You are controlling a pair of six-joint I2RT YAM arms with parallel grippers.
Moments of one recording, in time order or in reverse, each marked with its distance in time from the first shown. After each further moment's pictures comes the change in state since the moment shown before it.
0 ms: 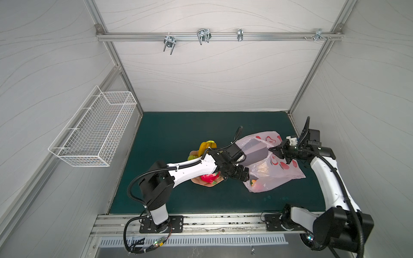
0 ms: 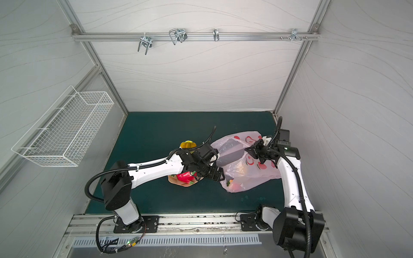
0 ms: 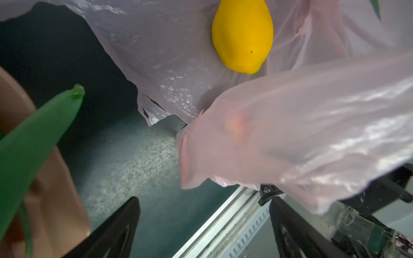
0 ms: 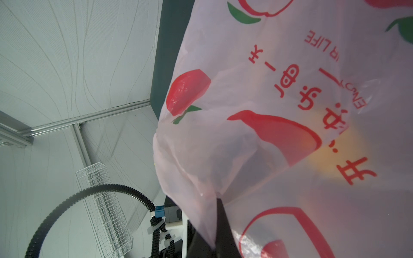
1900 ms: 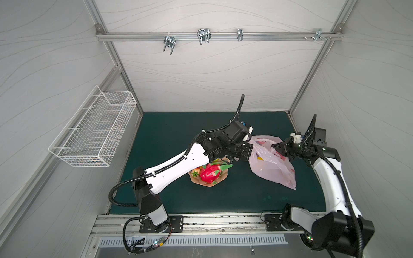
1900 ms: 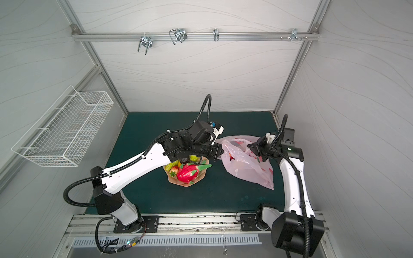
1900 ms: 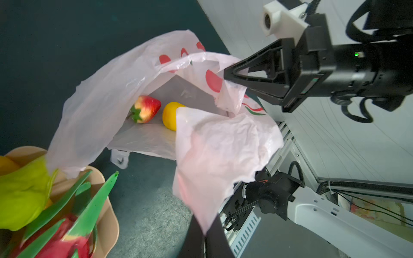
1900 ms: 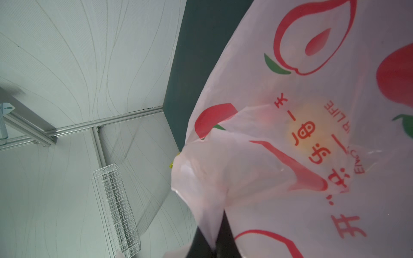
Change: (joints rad) left arm -0.018 -0.089 0.483 -0.228 -0.190 0.129; right arm -0.039 -0.026 0.051 0.014 -0.023 0.027
